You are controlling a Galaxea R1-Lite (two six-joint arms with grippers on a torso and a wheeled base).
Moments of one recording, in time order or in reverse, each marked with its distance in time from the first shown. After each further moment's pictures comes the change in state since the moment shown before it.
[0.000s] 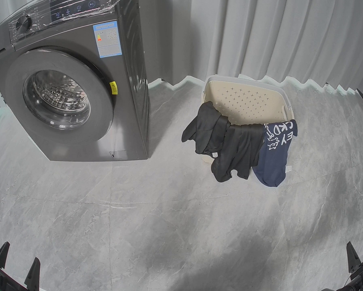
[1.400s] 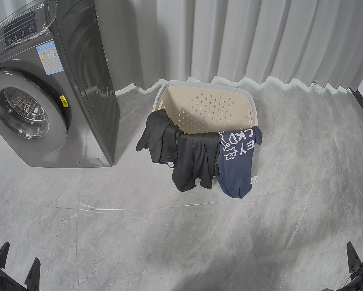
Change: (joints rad) left arm 0.000 0.000 0.000 0.000 0.000 0.000; right arm 0.000 0.000 0.000 0.000 0.000 0.000
